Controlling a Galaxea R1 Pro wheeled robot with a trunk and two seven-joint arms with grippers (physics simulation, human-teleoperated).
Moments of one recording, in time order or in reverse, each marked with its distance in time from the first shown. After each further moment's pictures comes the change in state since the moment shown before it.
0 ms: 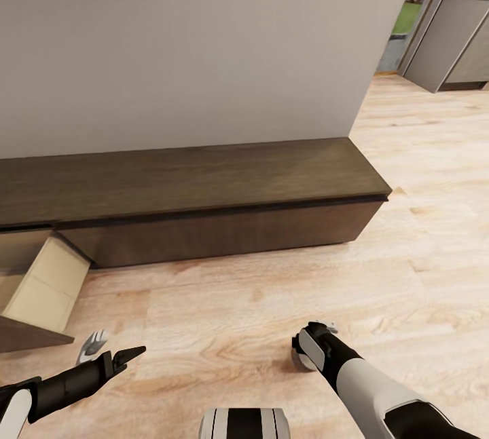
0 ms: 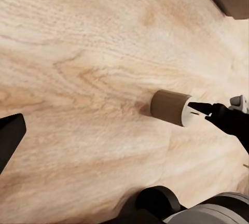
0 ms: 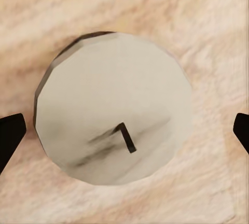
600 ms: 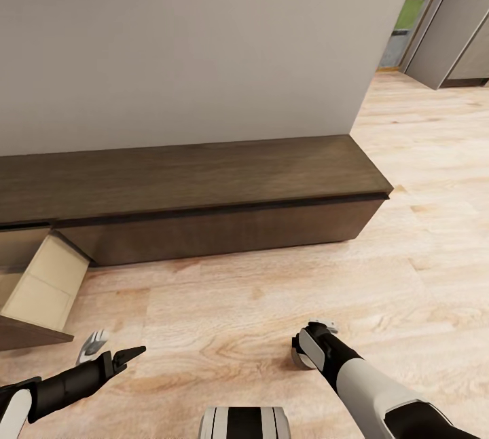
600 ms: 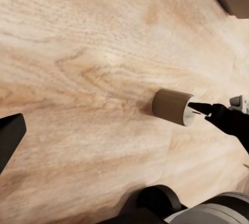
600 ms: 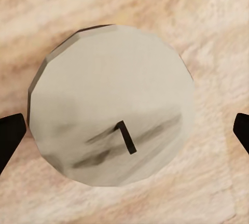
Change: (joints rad) left arm 0.000 0.000 0.001 0.000 0.001 0.000 0.000; right arm 0.001 0.000 0.000 0.000 0.000 -0.001 0.000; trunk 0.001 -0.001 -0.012
